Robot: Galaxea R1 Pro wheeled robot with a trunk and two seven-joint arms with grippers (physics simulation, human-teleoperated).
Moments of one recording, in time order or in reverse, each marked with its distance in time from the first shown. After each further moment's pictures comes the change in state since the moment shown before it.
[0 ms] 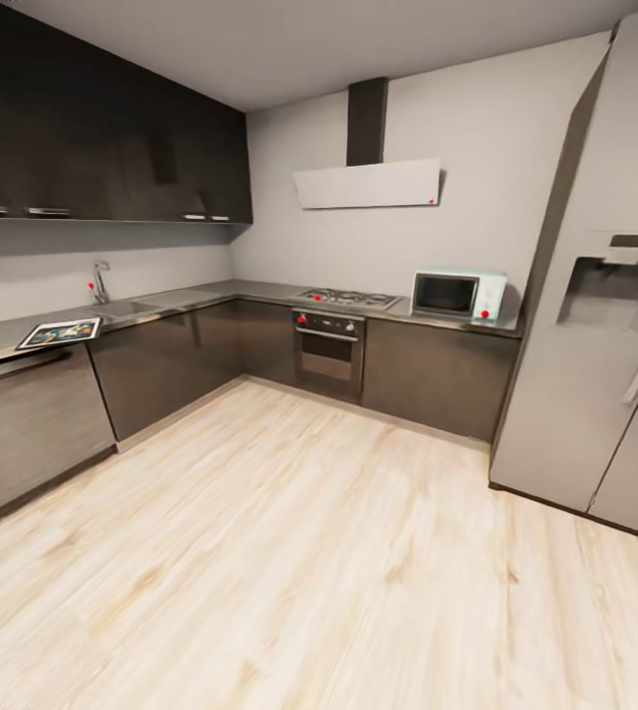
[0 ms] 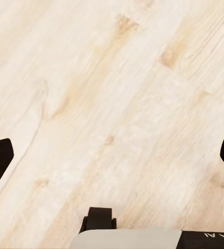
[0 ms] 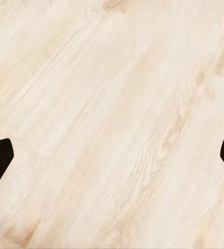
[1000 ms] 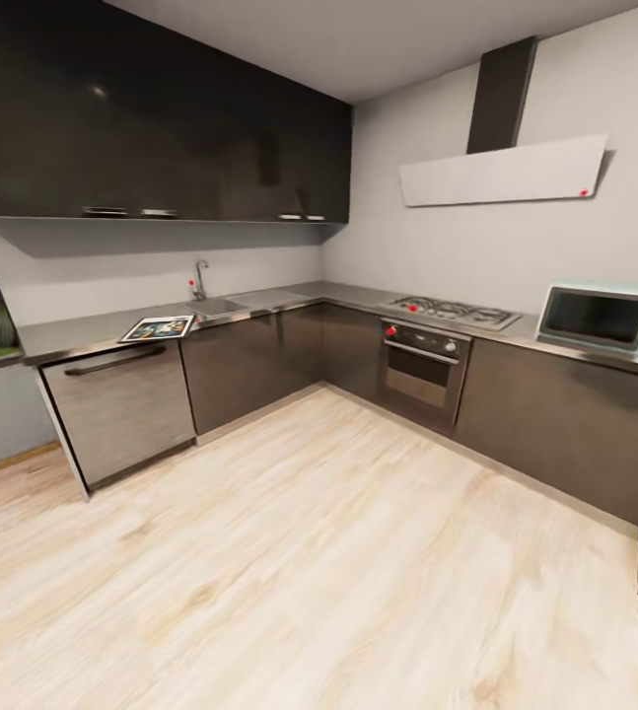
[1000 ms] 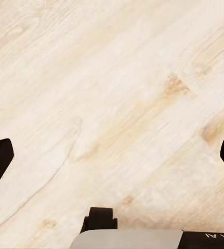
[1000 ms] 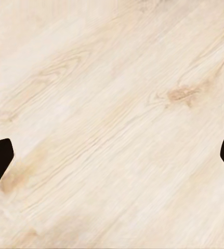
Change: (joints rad) left arm 0.000 0.001 0.004 0.000 0.000 0.000 0.000; right arm 0.000 0.003 0.000 0.000 0.000 -0.002 -0.004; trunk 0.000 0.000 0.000
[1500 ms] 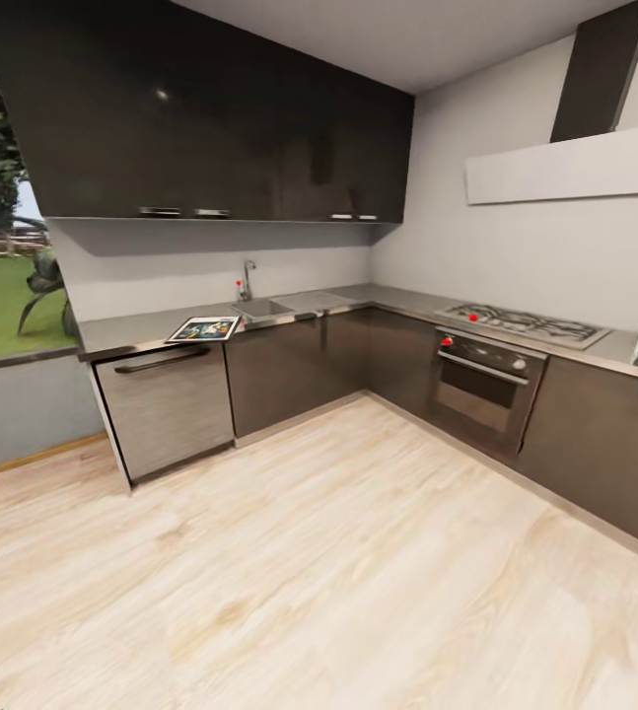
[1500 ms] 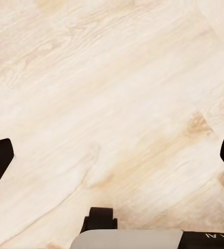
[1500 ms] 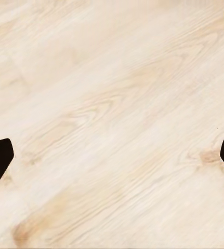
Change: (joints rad) left arm 0.000 0.000 0.000 0.000 0.000 0.000 0.000; right arm 0.000 -0.001 0.000 0.000 0.000 0.000 0.001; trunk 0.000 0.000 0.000
